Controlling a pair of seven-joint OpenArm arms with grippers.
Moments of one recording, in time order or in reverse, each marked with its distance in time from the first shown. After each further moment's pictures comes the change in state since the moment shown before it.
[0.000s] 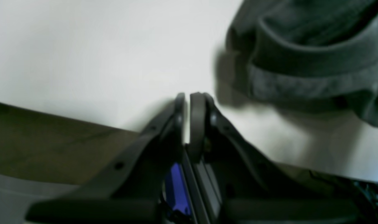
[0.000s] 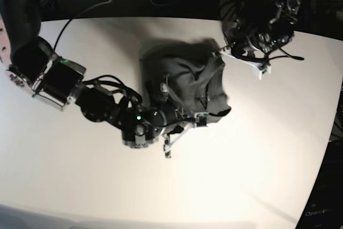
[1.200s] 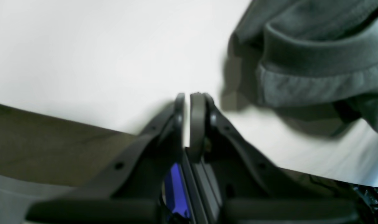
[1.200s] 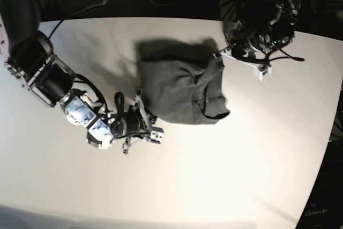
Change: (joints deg) left arm -0.3 0.1 -0.1 -0.1 0.1 0.0 0.0; right arm -3.5 1.7 5.2 -30.8 -3.1 4.6 27.4
